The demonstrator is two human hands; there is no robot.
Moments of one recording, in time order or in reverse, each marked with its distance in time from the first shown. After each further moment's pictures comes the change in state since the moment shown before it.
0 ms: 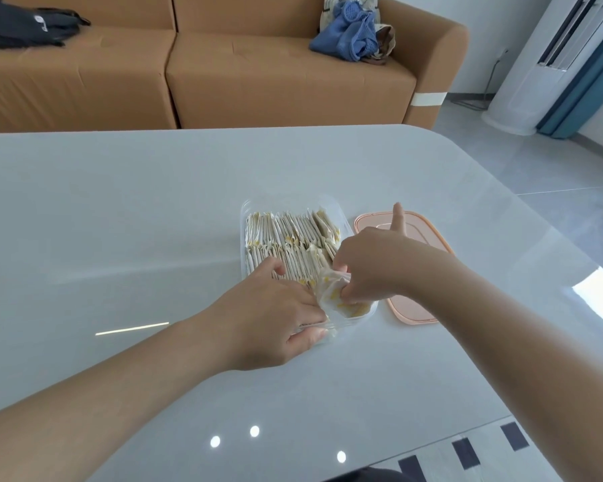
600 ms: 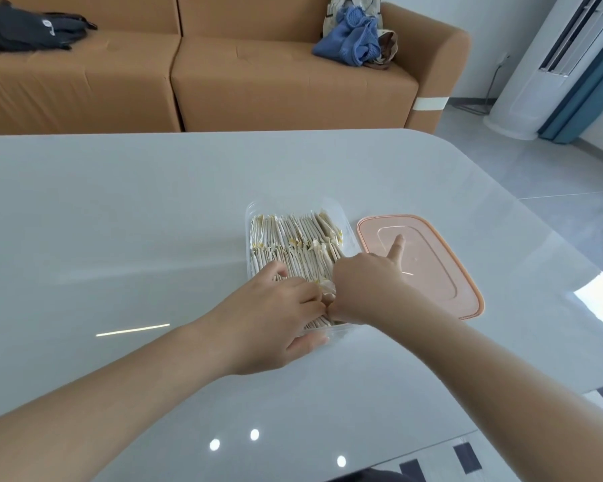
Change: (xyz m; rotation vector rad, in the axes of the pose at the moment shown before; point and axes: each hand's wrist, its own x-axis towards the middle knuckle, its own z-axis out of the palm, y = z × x) left_hand -0.005 0.003 -0.002 0.099 0.044 -0.031; right_hand 0.003 -0.026 0.026 0.074 0.071 0.158
